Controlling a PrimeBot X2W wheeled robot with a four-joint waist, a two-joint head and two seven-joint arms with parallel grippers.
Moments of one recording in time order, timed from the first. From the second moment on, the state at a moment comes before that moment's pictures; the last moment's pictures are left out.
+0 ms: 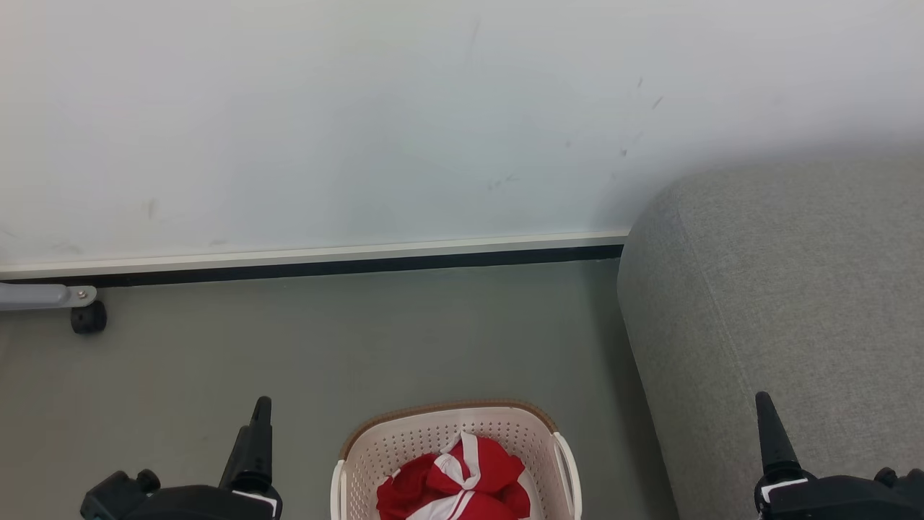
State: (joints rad) left arm -0.04 0.05 -0.05 0.27 -1.20 -0.04 -0.01; right arm -0.04 -0.05 0.00 0.26 1.18 0.04 -0.01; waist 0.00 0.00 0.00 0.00
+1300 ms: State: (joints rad) left arm -0.01 0.12 -0.14 0.21 -0.48 0.06 -0.16; right arm -0.01 -0.11 0.16 0.19 0.56 -0.05 -0.16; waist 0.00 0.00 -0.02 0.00
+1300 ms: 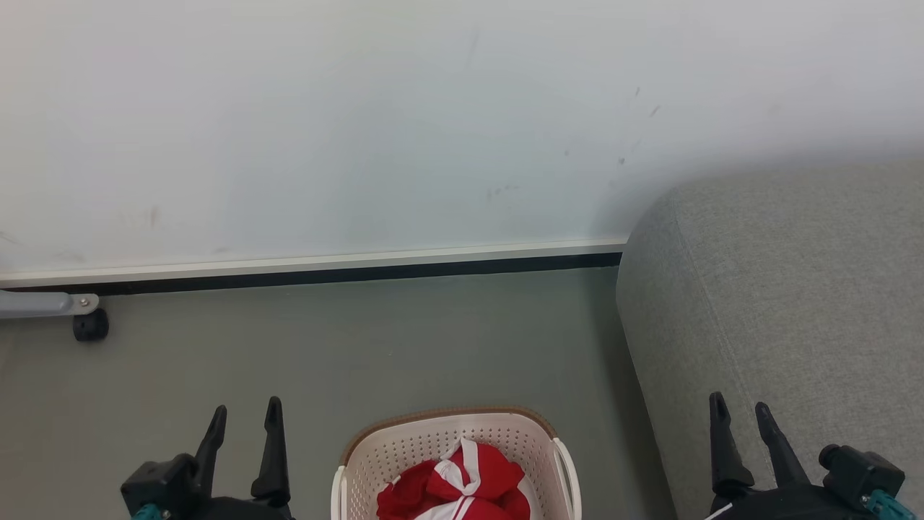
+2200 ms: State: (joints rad) left arm 0.01 0.12 -0.17 0.19 -0.13 0.12 -0.25; right arm 0.01 -0.13 0.24 0.15 0.21 -0.11 -0.25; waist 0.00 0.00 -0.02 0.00
